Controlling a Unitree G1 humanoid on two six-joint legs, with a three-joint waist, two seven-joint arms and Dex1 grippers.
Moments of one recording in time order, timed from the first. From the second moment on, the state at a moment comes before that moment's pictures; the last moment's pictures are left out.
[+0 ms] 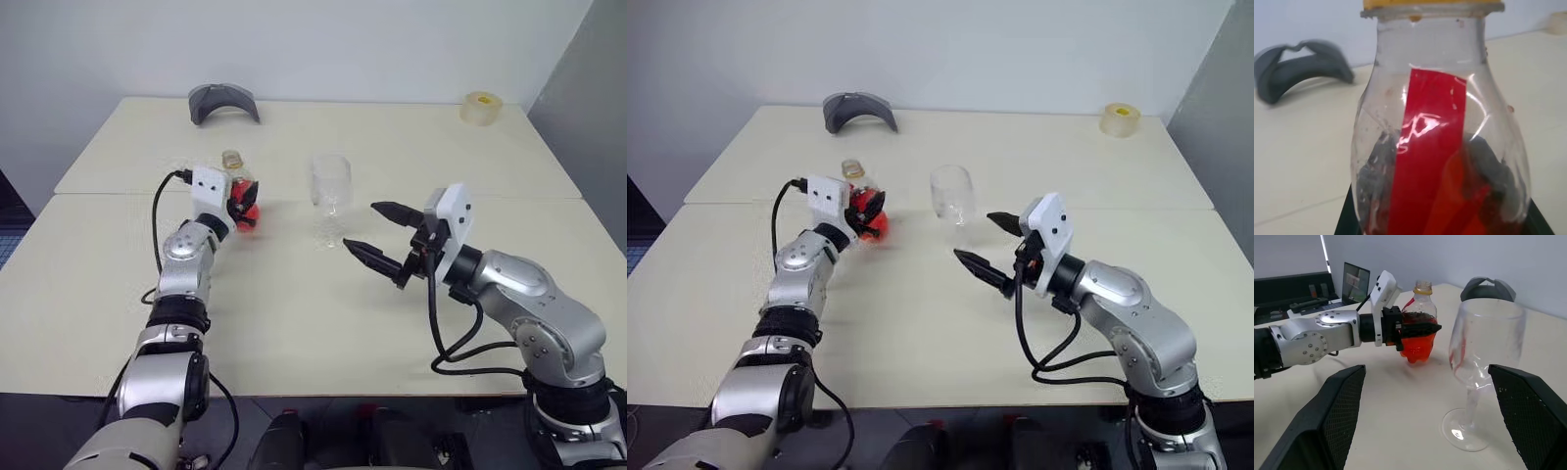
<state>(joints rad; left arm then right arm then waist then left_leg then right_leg) -0.78 0.40 0.13 0.76 -0.11 -0.13 -0.53 -0.42 -0.45 0.05 -0.58 0.57 0.74 0.51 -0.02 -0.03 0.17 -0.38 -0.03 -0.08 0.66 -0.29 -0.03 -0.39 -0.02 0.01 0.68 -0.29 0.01</state>
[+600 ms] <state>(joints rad) -1.11 0.52 -0.09 0.98 0.10 -0.47 -0.76 -0.61 -0.36 0.04 -0.37 0.55 0.78 0.43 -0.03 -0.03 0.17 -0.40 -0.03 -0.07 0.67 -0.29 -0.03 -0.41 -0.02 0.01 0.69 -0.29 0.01</state>
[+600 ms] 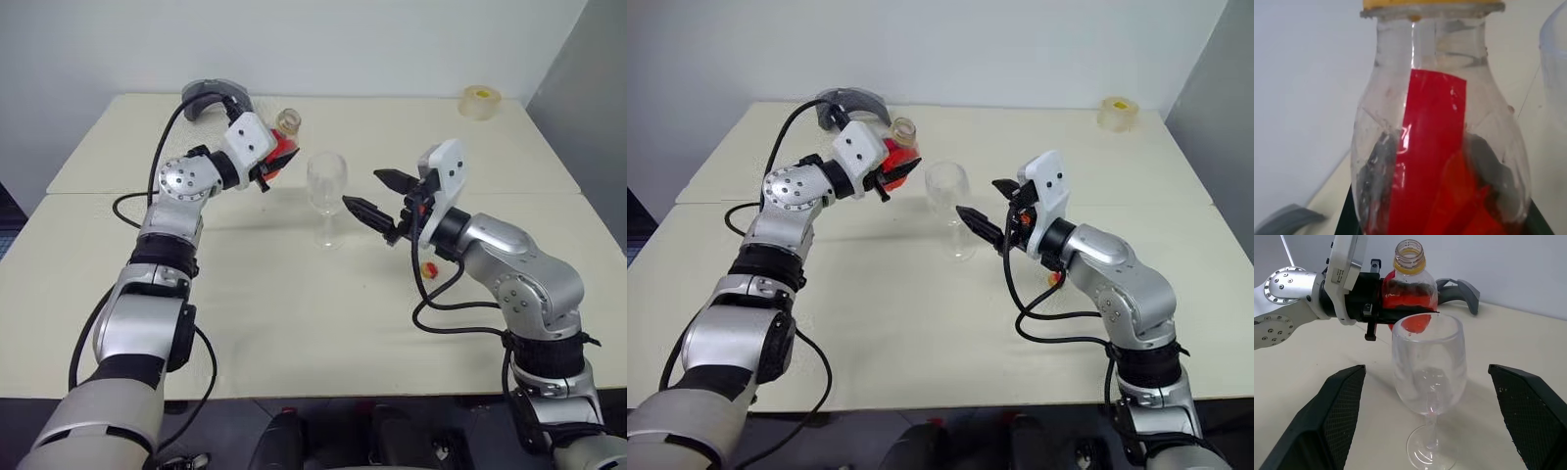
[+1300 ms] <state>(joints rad) -1.26 0.57 -0.16 1.20 0.28 -0.69 -0.71 -0.70 -0.27 0.04 -0.26 0.51 0.71 0.45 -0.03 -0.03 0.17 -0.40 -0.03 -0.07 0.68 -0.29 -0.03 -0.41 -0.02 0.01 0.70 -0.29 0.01</state>
